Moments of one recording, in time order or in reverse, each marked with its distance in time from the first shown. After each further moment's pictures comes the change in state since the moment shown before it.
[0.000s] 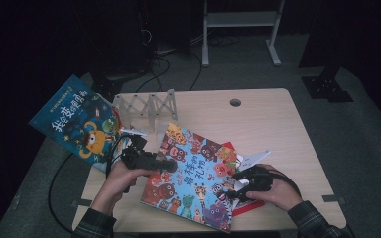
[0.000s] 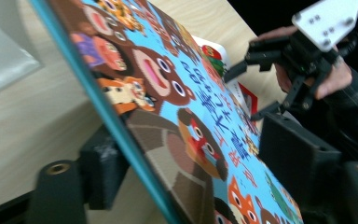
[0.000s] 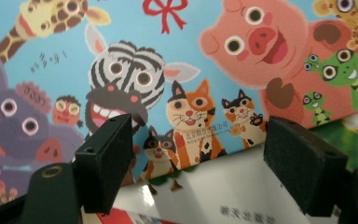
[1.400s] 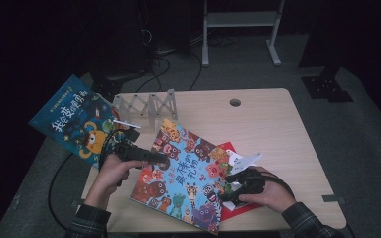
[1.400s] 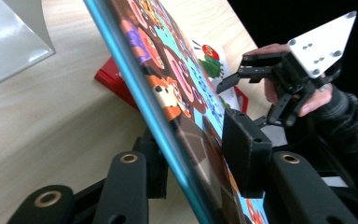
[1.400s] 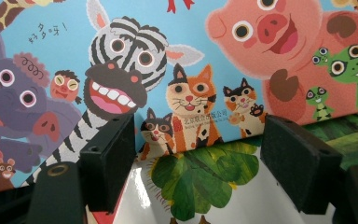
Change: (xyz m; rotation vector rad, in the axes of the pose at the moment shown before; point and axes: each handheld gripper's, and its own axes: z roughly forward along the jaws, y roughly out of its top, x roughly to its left) left arm 0.015 0.011 -0.014 0.049 -0.070 -0.113; right arm 0.010 0.007 0.014 -0.008 0.026 -0.041
